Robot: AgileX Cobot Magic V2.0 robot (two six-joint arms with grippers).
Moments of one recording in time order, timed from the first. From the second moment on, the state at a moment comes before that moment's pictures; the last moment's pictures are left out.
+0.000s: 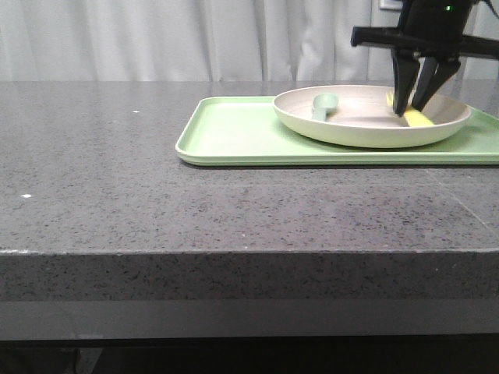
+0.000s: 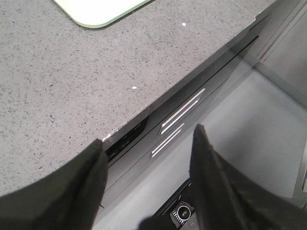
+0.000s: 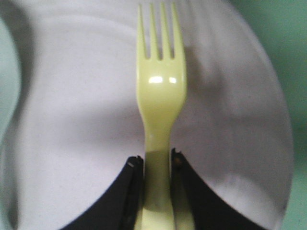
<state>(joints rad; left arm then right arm) -0.37 0.65 -0.80 -0.45 1.05 0.46 0.14 2.05 -1.95 0.07 1.24 0.32</state>
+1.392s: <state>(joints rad) -0.37 0.65 -0.80 -0.45 1.05 0.46 -0.05 1.96 -1.82 0.08 1.25 0.06</state>
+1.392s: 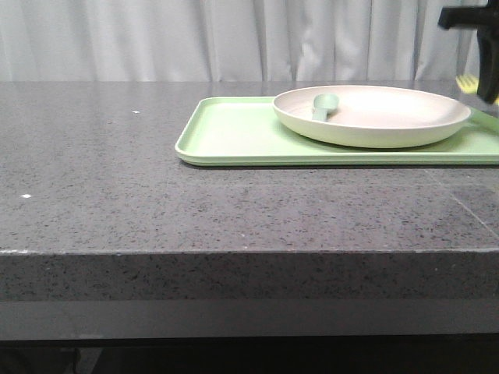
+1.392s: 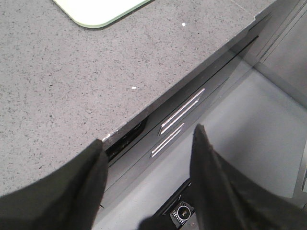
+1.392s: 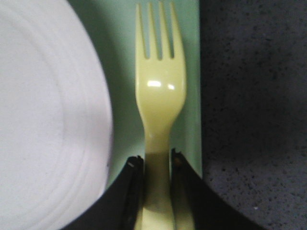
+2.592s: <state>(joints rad) -0.37 0.65 -0.80 -0.45 1.05 0.46 -0.03 1.79 -1.82 0.08 1.24 0.06</state>
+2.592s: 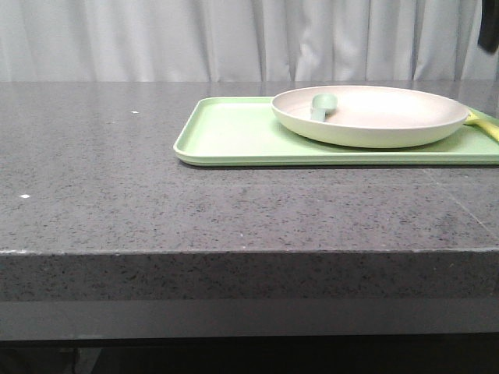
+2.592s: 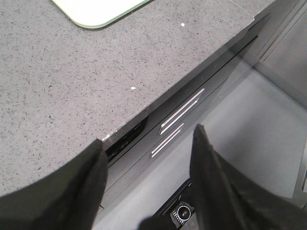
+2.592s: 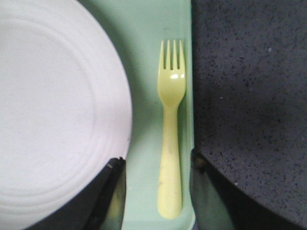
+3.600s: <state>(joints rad) -0.37 0.65 -0.80 -0.45 0.91 0.46 0.13 0.70 -0.98 0.08 1.06 -0.01</state>
